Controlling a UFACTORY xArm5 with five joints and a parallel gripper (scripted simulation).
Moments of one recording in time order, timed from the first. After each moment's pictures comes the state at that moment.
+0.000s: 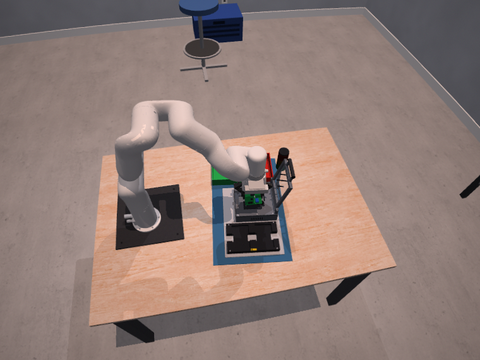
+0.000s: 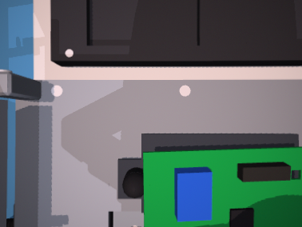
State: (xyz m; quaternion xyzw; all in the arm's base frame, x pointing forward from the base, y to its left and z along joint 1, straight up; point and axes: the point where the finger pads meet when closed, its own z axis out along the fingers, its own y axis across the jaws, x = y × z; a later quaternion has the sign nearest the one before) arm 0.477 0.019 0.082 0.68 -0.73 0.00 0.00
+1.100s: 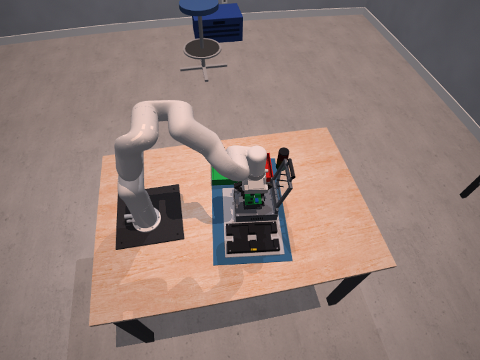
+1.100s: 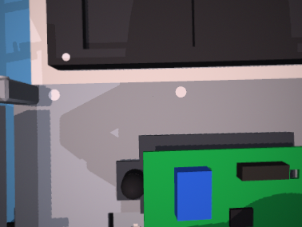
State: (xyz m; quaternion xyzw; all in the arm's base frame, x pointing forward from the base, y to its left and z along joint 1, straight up) arm 0.477 0.019 0.084 0.67 -0.74 0.00 0.00
